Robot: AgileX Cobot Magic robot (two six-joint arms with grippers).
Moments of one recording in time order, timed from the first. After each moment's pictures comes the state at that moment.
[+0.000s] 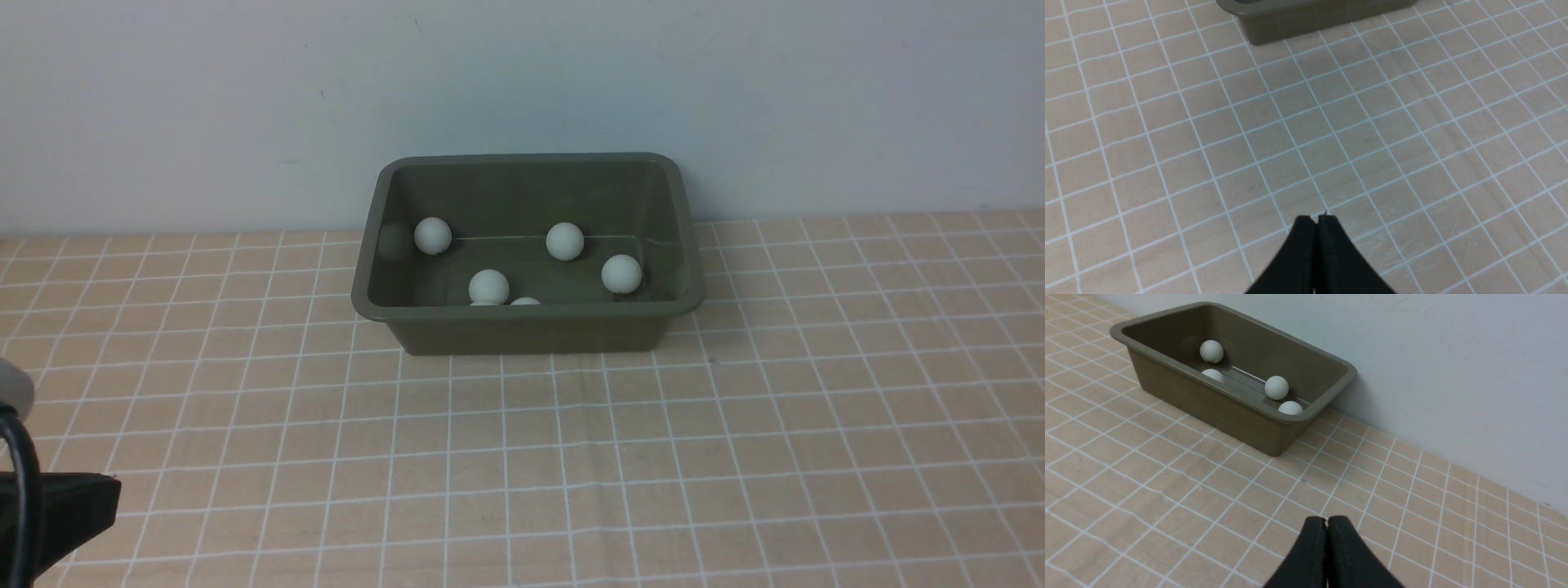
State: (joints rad) right arm 0.25 0.17 -0.36 0.19 0.63 -0.42; left arm -0.18 0.59 -0.76 -0.27 0.99 0.18
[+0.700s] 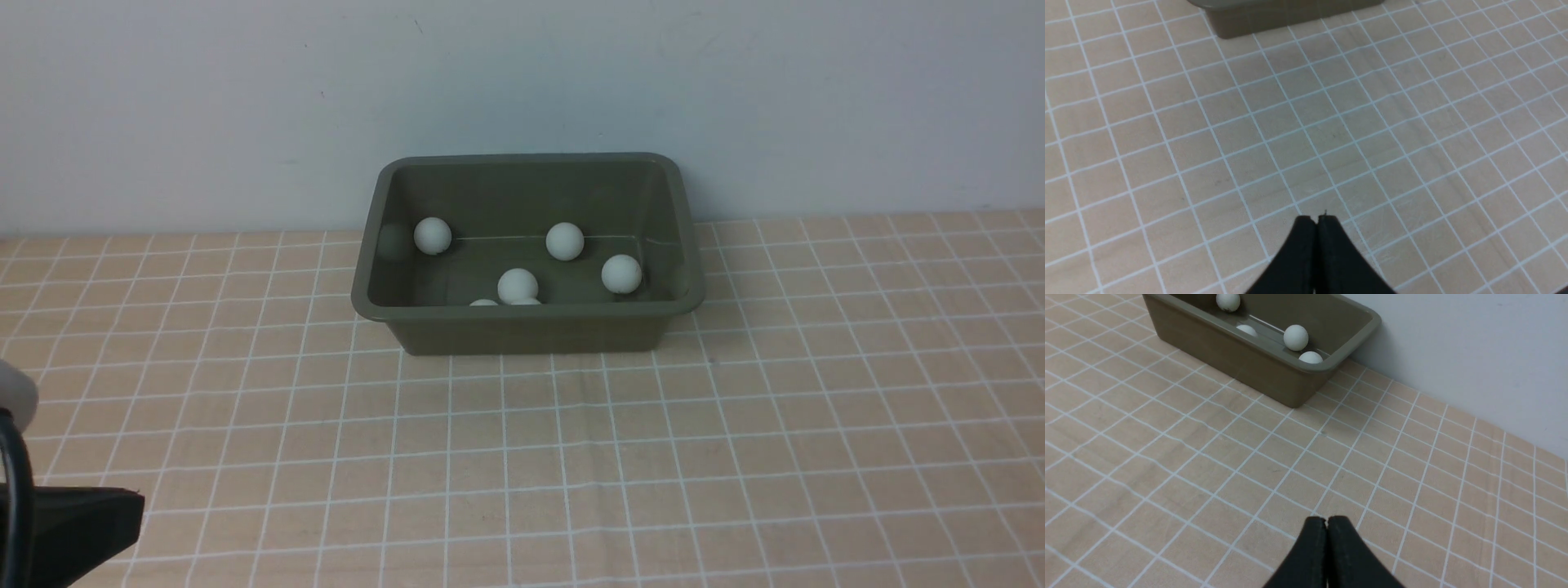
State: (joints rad) right arm 0.25 0.17 -0.36 0.19 0.75 -0.42; left arm -0.18 0.59 -0.76 -0.35 1.01 0.19
